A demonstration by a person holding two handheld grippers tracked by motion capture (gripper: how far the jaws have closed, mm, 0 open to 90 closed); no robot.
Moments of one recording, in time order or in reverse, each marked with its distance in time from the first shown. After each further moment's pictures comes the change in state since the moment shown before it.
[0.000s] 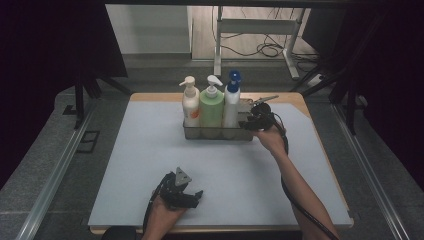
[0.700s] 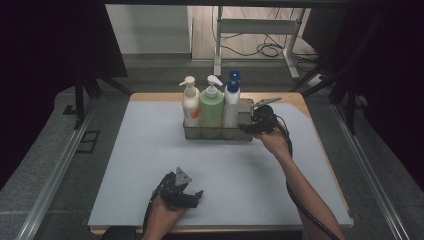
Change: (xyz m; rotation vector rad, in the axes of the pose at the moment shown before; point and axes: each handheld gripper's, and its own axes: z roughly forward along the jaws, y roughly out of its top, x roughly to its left) left arm 0.000 0.000 0.000 0.001 0.001 0.002; right arm 0.008 -0.005 -0.018 -0.031 0.008 -0.046
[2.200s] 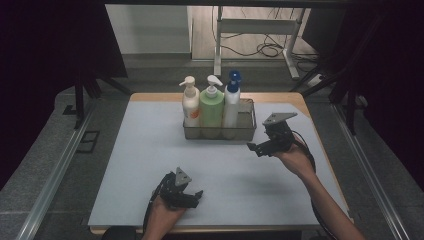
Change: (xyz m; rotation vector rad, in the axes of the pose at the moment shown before) left arm 0.000 0.000 0.000 0.000 0.000 -0.001; right arm 0.028 -0.034 -0.070 -0.016 0.028 -0.172
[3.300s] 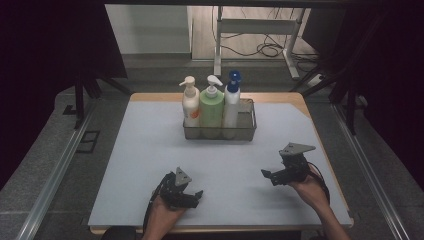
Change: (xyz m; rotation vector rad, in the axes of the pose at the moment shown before) left arm 0.000 0.000 0.000 -0.004 0.001 -0.004; right arm 0.013 -0.096 -0.015 -0.007 -0.001 0.062
